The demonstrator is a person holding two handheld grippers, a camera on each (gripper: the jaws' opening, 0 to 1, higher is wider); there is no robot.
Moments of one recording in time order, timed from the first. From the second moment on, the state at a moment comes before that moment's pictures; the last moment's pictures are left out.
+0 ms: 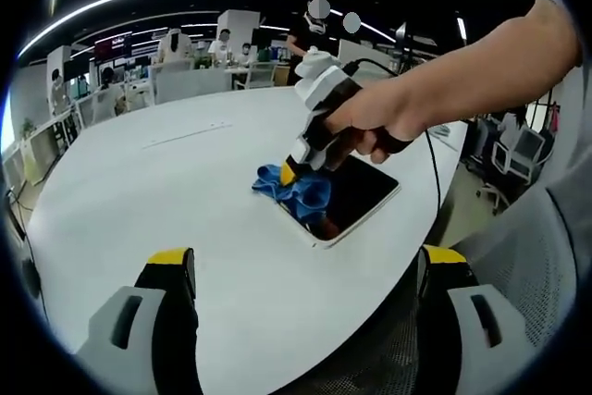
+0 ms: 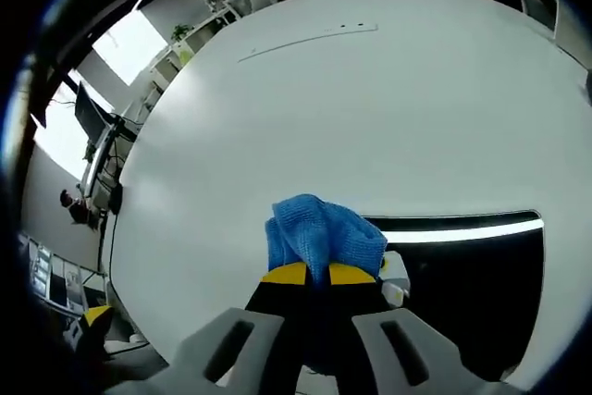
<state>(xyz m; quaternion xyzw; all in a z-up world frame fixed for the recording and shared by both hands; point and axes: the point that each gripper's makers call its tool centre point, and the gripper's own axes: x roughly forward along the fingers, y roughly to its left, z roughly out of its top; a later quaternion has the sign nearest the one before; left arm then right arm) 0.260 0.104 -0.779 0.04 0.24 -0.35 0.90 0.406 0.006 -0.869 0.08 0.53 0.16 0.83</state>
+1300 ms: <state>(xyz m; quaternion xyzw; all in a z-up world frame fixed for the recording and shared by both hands) 0.258 0.105 -0.784 0.04 0.26 -0.35 0.90 0.367 0.011 -0.869 0.07 0.54 0.18 0.82</state>
